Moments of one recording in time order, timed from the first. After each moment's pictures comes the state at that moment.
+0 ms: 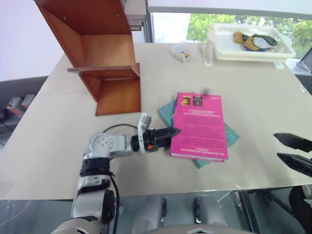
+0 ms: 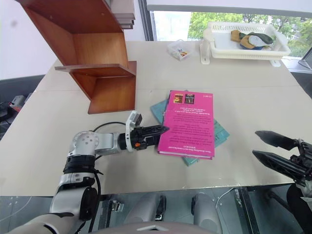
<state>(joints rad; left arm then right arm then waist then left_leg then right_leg) -0.55 0.30 0.21 0.35 -1.04 1.50 -0.67 0.39 -0.87 -0.80 -0.46 1.23 0.83 1.18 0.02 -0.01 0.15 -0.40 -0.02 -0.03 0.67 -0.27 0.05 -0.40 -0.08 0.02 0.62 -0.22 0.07</state>
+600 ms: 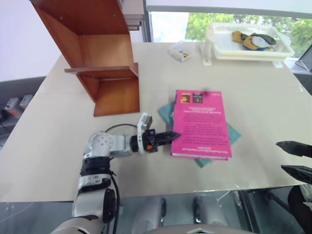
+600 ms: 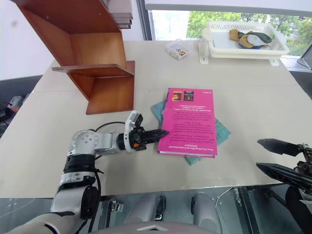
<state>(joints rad) -0.50 0.29 0.33 0.28 -1.09 1.60 -0.68 0.44 -0.94 -0.85 -0.43 1.12 0.82 1.28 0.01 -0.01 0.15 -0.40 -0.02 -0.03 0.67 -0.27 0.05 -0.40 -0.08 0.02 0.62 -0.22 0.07</state>
